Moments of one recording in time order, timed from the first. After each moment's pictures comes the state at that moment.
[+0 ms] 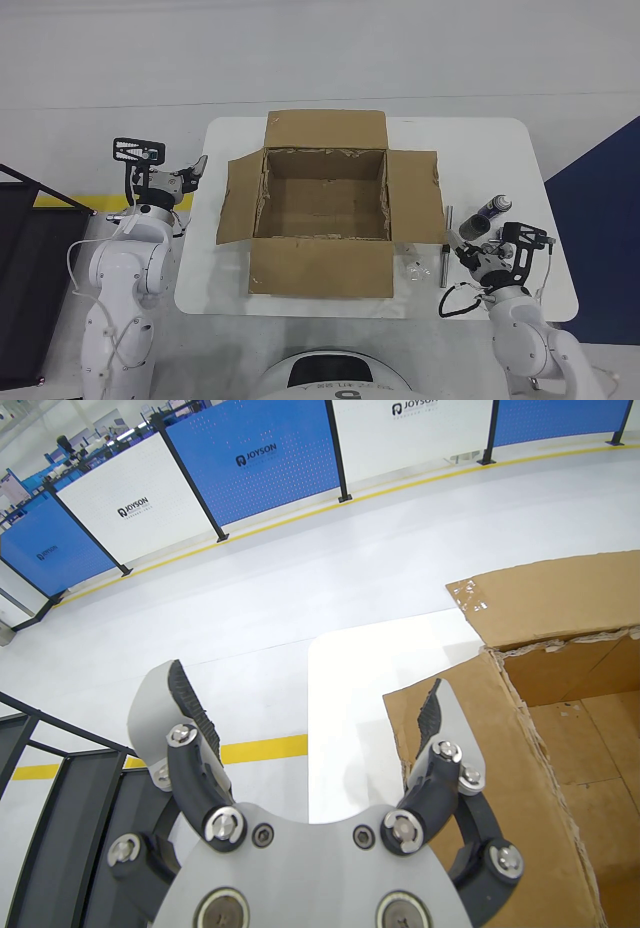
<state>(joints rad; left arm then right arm) 1.60 -1.32 -1.64 -2.01 1.52 -0.05 -0.43 -2.14 -1.22 1.71 -2.21 -0.85 0.20 0.33</state>
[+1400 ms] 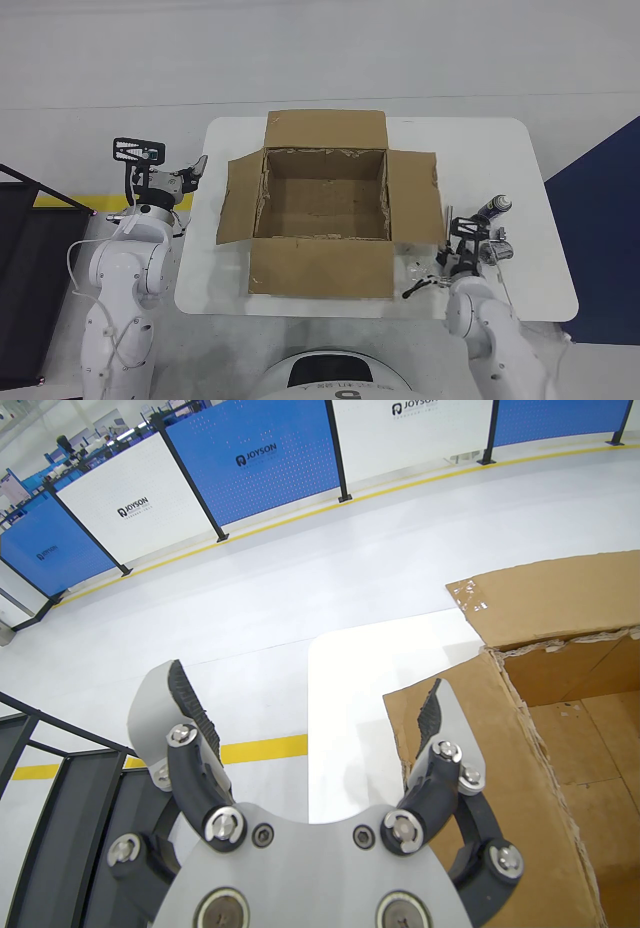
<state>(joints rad) 1.60 -1.32 -1.64 -2.01 1.52 -0.05 -0.43 -1.87 -1.25 1.46 -1.94 -1.33 0.47 0.61</state>
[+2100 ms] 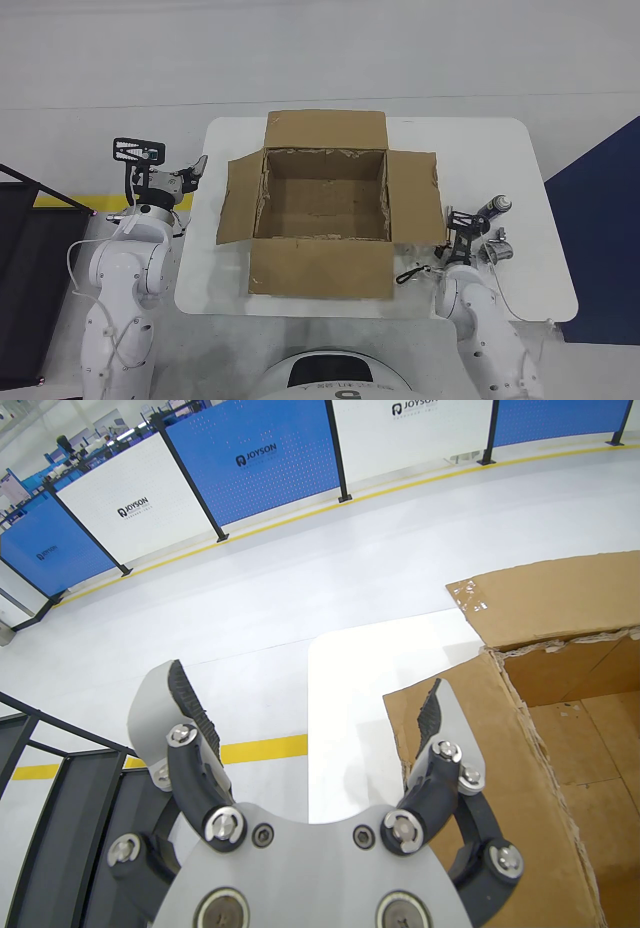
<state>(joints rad) 1.60 -1.32 -1.64 -2.01 1.52 -0.05 -0.43 -1.75 -1.27 1.40 -1.80 -1.40 0.56 0.67</state>
